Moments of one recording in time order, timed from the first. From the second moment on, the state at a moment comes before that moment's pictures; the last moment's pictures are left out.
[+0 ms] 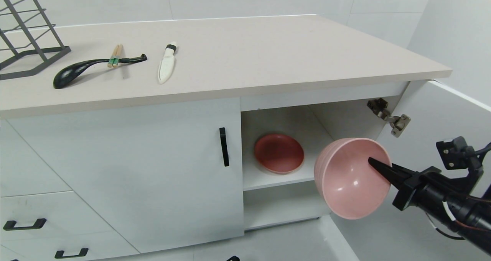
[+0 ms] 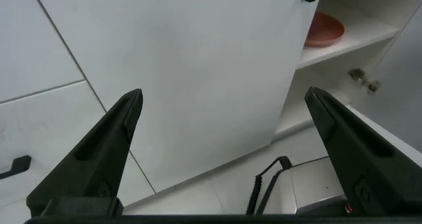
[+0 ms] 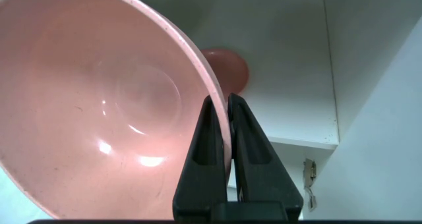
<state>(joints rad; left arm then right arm) 0.07 0.08 0.00 -0.08 -0.35 0.07 0.23 1.70 -0.02 -1.57 0.23 0.10</state>
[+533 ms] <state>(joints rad) 0.00 0.00 0.00 0.01 -0.06 0.00 0.26 1.73 -0.02 -1.57 0.23 0.11</state>
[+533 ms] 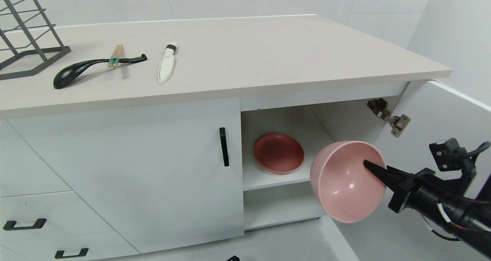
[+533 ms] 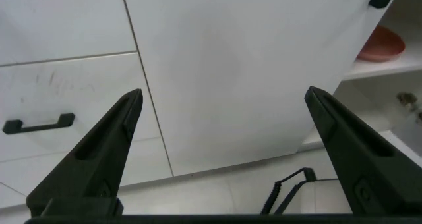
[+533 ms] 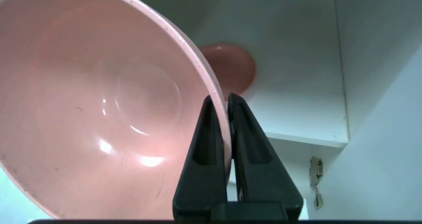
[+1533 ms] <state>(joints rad) 0.00 0.00 0.00 0.00 -0.06 -0.01 0.28 2.27 -0.57 -1.57 0.23 0.09</state>
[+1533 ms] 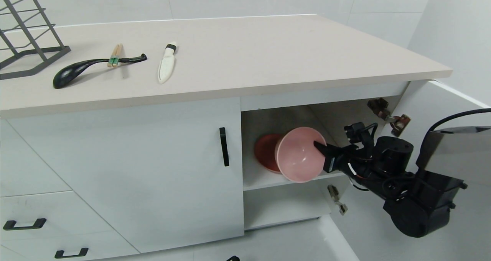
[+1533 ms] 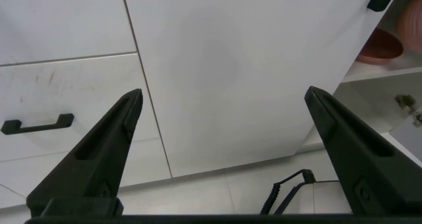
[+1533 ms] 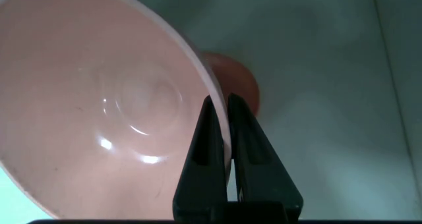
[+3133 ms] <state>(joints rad) 0.00 0.00 0.00 0.00 -0.06 -0.01 0.30 2.44 -0.92 -1.35 0.17 0.09</state>
